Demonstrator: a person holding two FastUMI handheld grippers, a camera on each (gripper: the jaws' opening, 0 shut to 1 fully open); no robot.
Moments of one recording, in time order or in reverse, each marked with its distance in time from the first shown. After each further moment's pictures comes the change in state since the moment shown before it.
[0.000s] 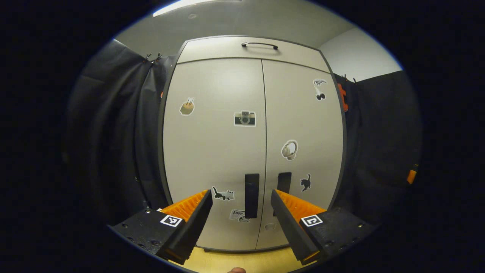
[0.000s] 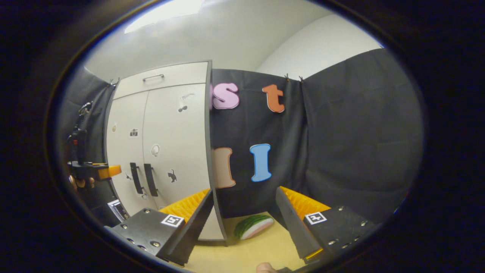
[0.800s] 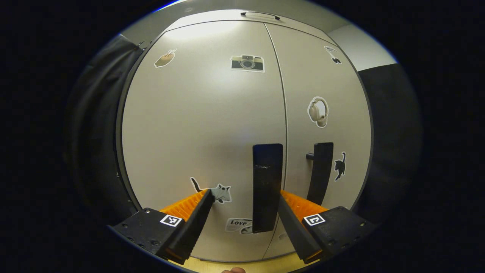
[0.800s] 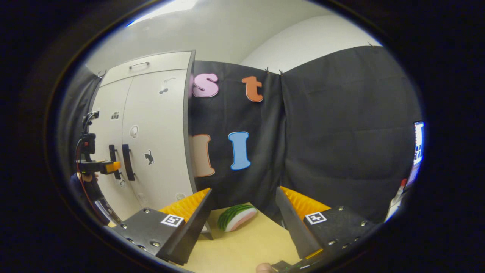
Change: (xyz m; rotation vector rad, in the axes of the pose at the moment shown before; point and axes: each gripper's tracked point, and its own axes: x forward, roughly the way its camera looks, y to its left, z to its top) left arm 0.125 0.014 -0.091 0.020 0.046 -0.054; right arm -0.024 -0.039 -0.085 0.026 0.057 -0.184
